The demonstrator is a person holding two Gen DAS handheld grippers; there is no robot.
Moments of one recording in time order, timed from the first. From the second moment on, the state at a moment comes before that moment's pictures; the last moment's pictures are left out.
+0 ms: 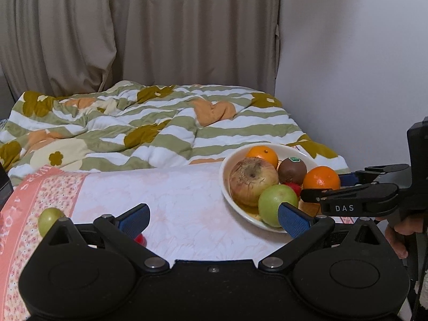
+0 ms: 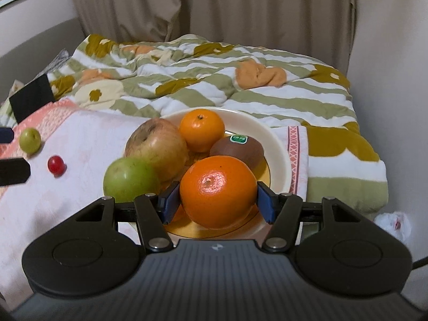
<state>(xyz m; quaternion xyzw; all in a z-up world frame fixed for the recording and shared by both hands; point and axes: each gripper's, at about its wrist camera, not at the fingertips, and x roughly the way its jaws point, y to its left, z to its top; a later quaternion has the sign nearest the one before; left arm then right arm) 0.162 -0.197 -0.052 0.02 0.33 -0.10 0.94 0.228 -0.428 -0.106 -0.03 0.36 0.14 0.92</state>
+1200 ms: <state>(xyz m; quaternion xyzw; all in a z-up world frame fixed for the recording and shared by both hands) 0.064 -0.171 0.024 0.01 0.25 -0.03 0.97 0.122 -0.417 -0.007 -0.04 0.29 0.12 0.95</state>
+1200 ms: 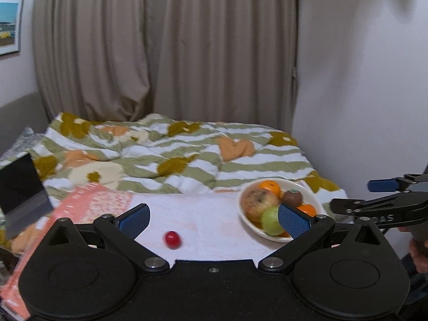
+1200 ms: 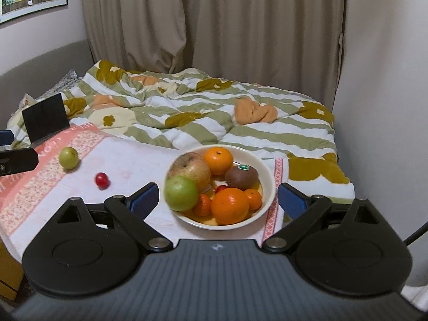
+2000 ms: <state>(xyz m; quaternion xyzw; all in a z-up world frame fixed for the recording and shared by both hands) 0.105 0.004 0.007 0.04 0.31 -0.05 0.95 0.116 -0.252 0.003 0.01 0.35 0.07 0.93</state>
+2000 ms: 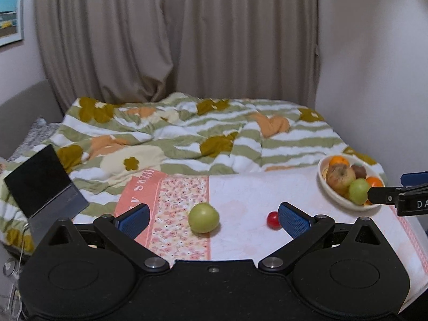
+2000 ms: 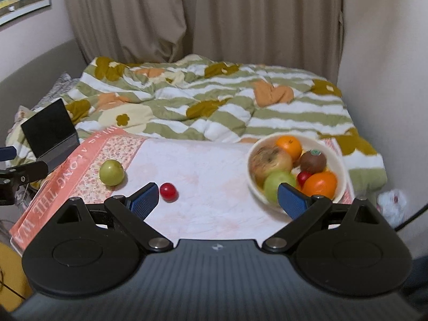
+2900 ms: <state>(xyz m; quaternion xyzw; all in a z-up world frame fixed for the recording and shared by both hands) 0.259 0.031 -0.118 0.12 0.44 -0.20 0.87 0.250 -0.161 -0.119 0.03 0.47 0.05 0.88</state>
